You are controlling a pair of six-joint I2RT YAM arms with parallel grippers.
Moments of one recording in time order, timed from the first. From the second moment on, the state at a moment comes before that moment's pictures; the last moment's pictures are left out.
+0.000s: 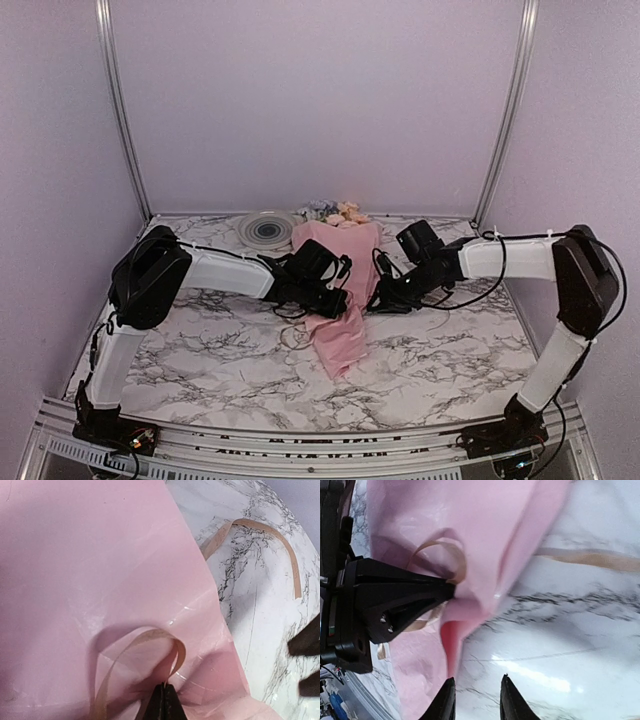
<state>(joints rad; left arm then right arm) -0.89 2.29 1.60 -0.13 0.15 -0.35 0.56 1.73 1.06 -0.38 -0.39 0.49</state>
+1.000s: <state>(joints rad) -0.89 2.29 1.60 -0.13 0.17 -0.32 -0.01 1.46 1.13 -0.69 0.04 0.27</state>
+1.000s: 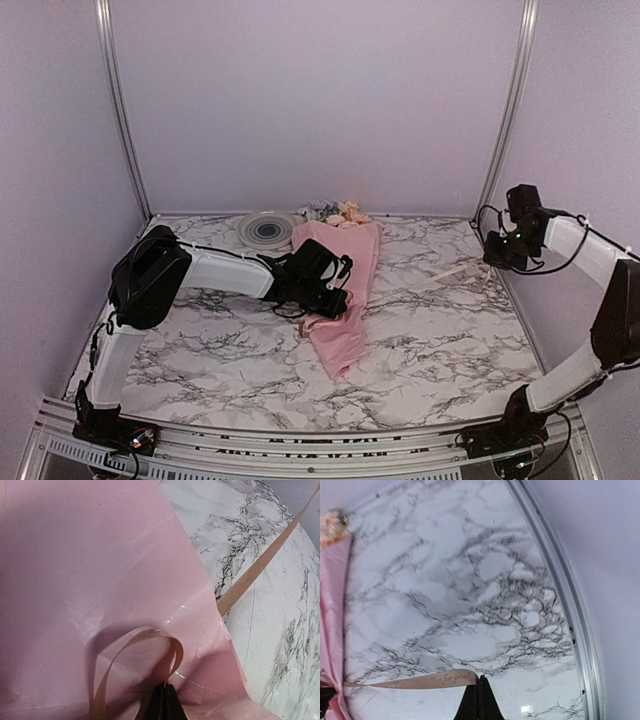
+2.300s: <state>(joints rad) -0.84 2.27 1.50 0.02 0.29 -0.30 0.98 1.73 1.30 -0.27 -0.74 -0.08</state>
